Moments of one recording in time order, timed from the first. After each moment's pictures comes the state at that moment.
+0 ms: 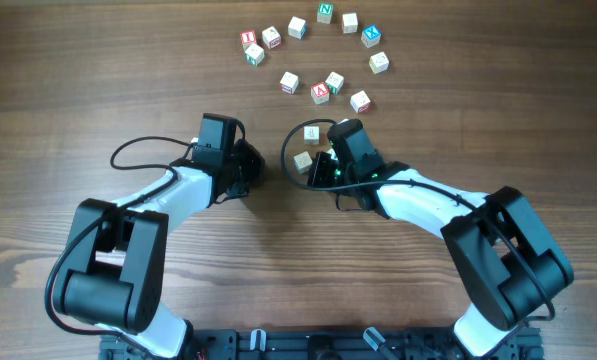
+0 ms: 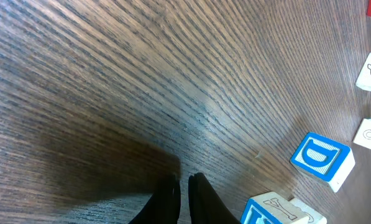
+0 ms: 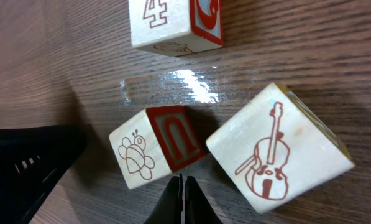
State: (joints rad) left arm -0.24 1.76 0.80 -0.10 0.25 -1.05; right arm 0.57 1.83 0.88 0.02 -0.22 0.80
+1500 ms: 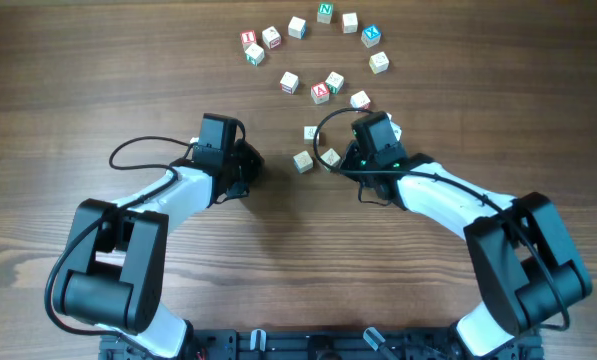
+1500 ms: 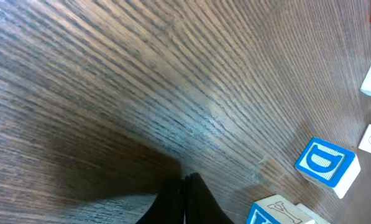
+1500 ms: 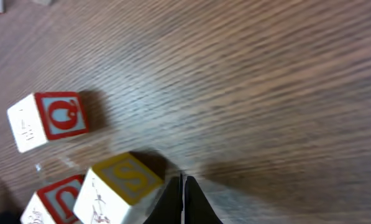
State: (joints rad) left arm -0.24 1.76 0.81 -0.11 0.22 -1.05; right arm 0.46 1.78 0.88 -0.12 -0.03 0.89
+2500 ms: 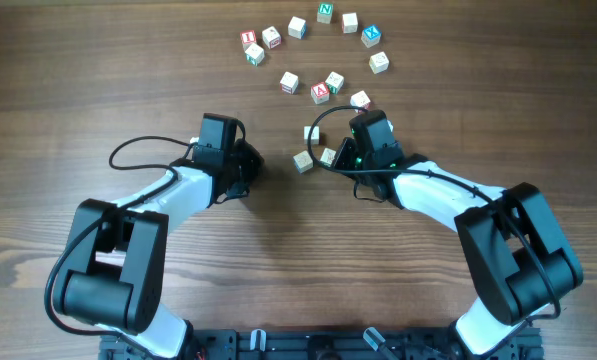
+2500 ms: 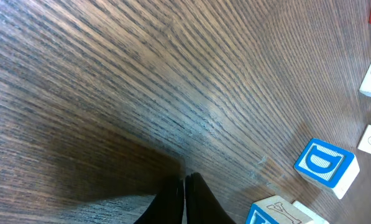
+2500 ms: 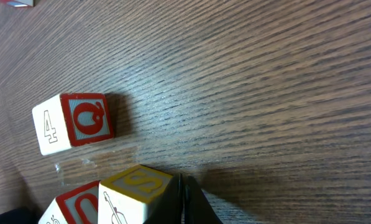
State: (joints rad) left arm -0.24 1.76 0.81 -0.11 0.22 -1.05; right arm 0.46 1.83 0.88 -0.02 -0.08 0.86
